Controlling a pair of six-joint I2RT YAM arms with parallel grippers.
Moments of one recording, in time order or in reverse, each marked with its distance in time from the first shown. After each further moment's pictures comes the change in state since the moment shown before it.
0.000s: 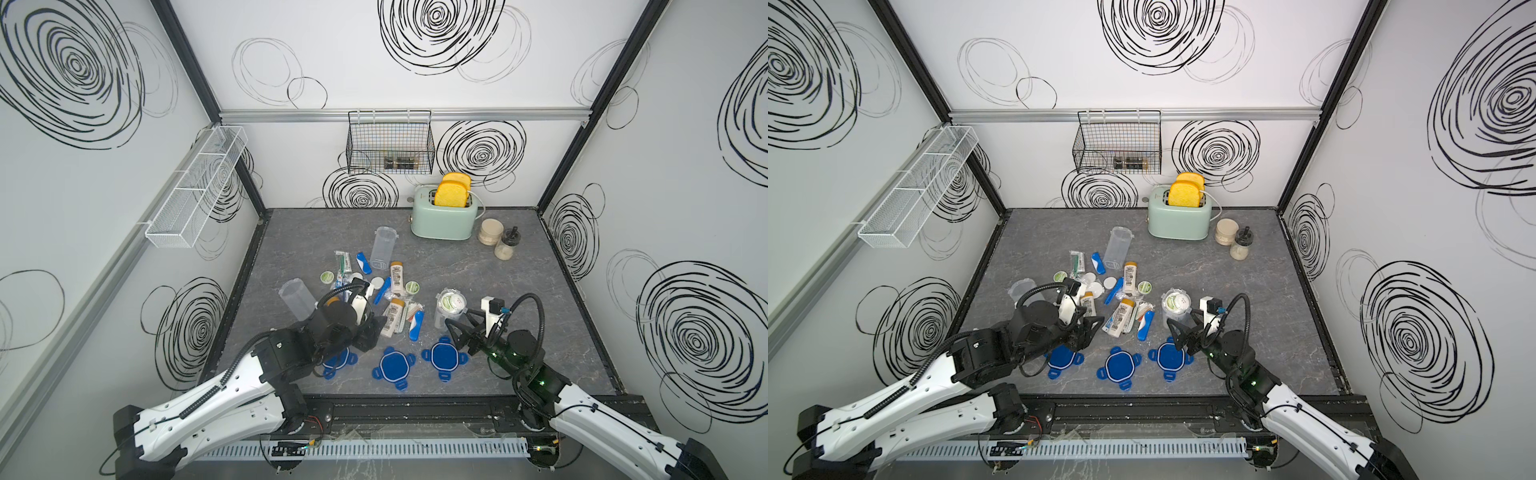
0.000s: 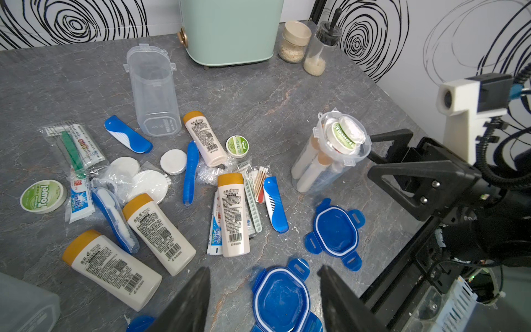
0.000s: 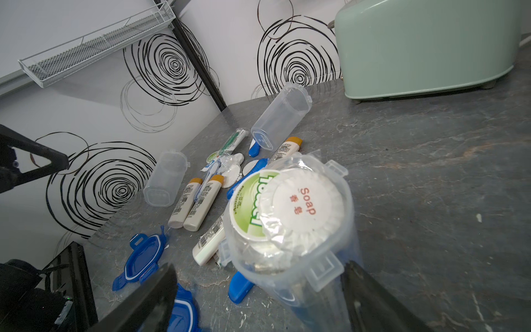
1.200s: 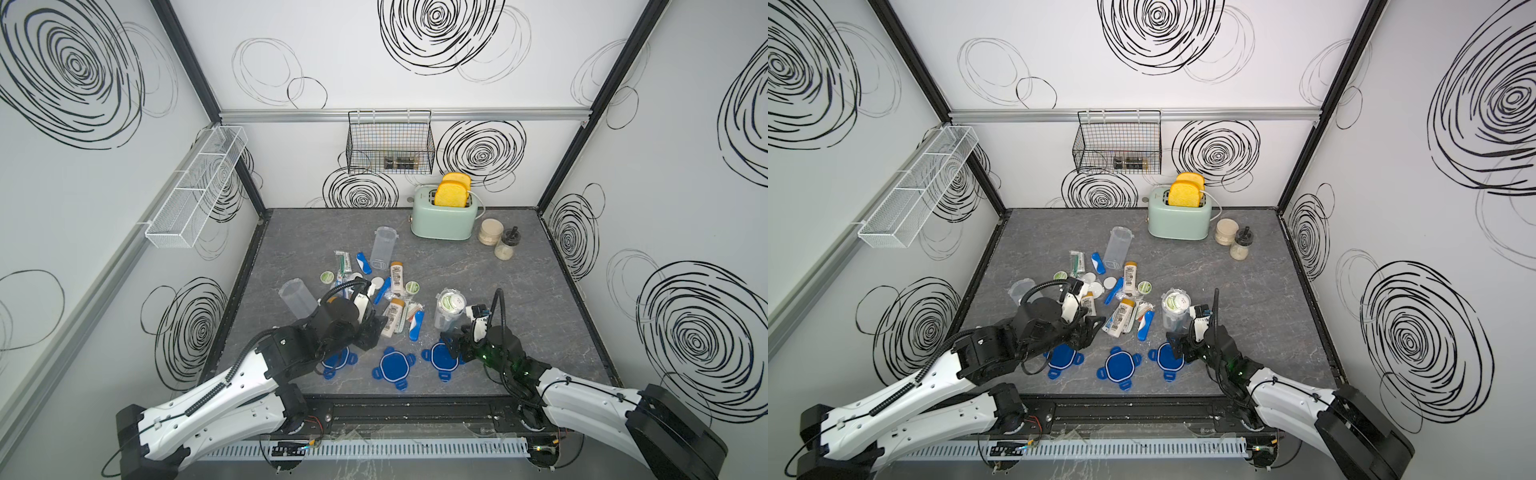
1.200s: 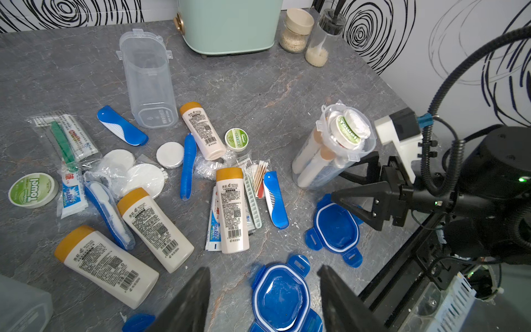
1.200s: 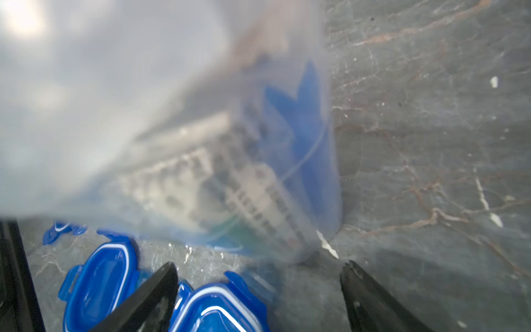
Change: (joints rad) left arm 0.031 0.028 0.000 0.002 0.044 0.001; right arm 0.000 0.400 0.000 0.089 -0.006 0.021
